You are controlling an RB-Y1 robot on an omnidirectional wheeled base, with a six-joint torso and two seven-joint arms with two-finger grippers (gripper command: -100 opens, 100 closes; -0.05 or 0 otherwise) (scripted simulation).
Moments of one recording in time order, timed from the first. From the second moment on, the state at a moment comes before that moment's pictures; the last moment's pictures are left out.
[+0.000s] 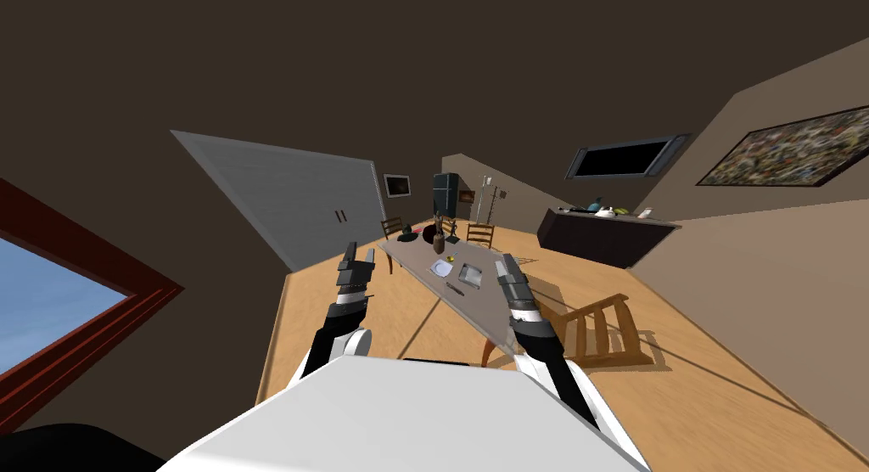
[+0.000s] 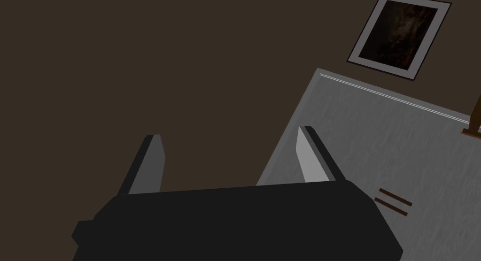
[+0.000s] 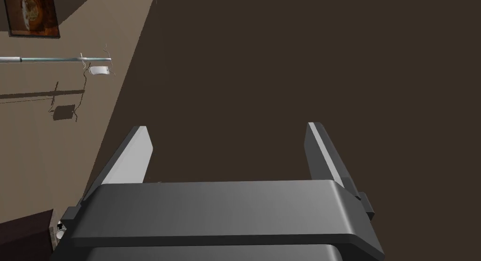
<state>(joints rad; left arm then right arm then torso) 0.50 -0.02 -0.06 -2.25 0.07 -0.49 0.02 0.54 -0.15 0.04 -2.21 0.15 -0.45 -0.05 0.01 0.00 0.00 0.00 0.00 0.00</state>
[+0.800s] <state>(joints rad) 0.50 -0.02 -0.06 -2.25 0.07 -0.49 0.02 0.49 -0.34 0.13 -2.05 0.21 -0.30 0.15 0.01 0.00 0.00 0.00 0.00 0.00</state>
